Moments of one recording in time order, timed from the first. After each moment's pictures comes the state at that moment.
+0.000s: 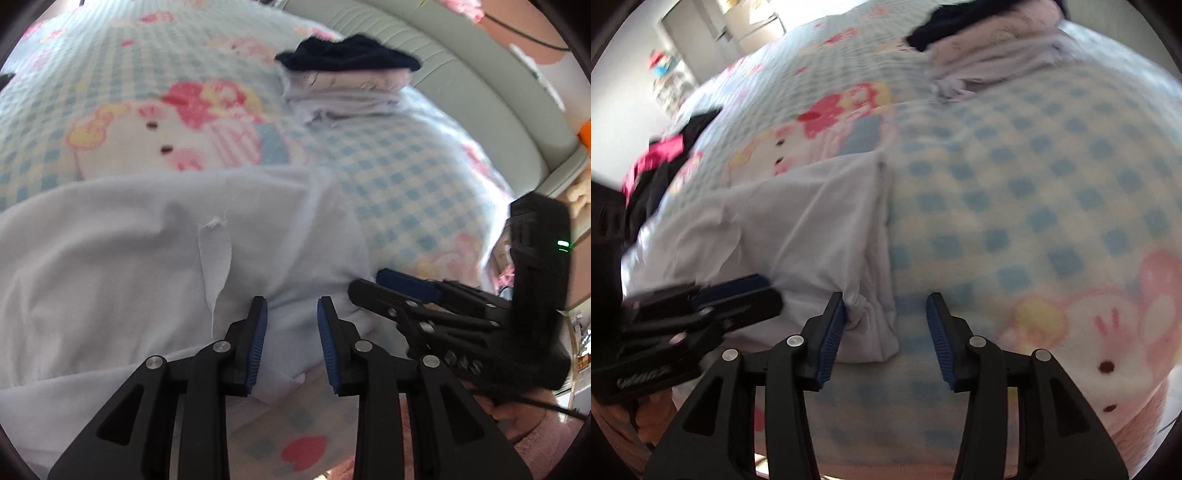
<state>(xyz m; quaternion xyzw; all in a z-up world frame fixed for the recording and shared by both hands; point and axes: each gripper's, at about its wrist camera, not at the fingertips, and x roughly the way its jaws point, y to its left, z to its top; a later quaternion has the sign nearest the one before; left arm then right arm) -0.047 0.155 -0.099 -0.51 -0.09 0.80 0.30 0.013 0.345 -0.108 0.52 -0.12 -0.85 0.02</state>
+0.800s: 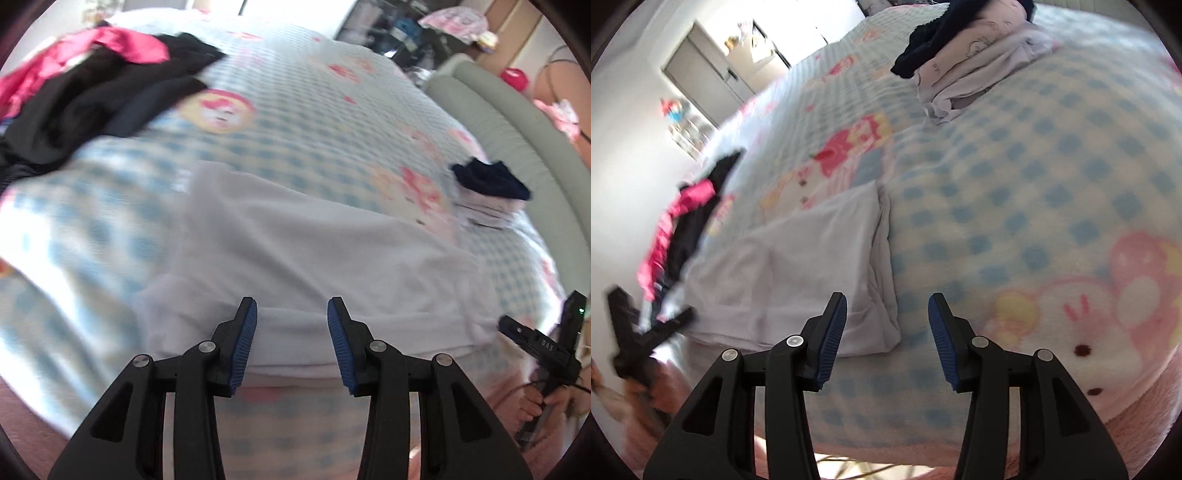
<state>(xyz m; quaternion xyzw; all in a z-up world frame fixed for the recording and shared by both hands) -0.003 -0.074 -0.088 -0.48 -0.16 0.86 0.03 0.018 0.362 -0.093 0.50 -0.17 -0.85 0.03</state>
